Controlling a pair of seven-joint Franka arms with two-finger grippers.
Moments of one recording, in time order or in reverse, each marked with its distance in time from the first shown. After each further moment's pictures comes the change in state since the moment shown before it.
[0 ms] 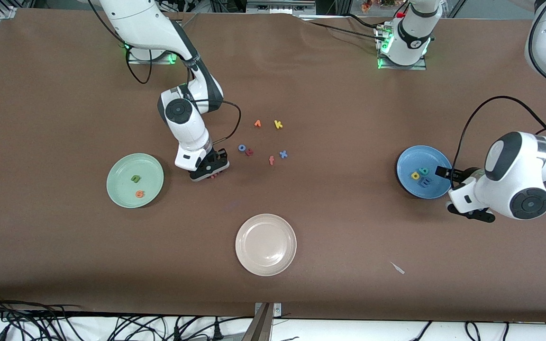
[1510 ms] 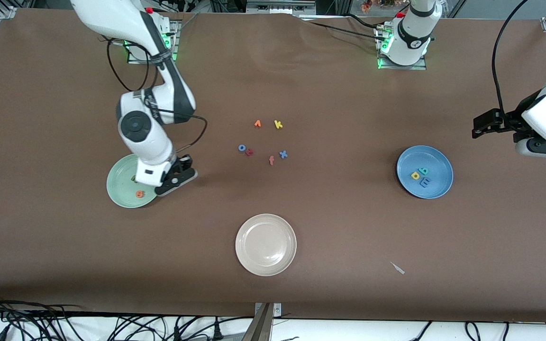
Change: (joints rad) left arm -0.334 -0.549 0.431 -0.063 -0.399 0.027 0.012; right arm -0.007 -0.105 -0.230 0.131 0.001 -0.415 -0.351
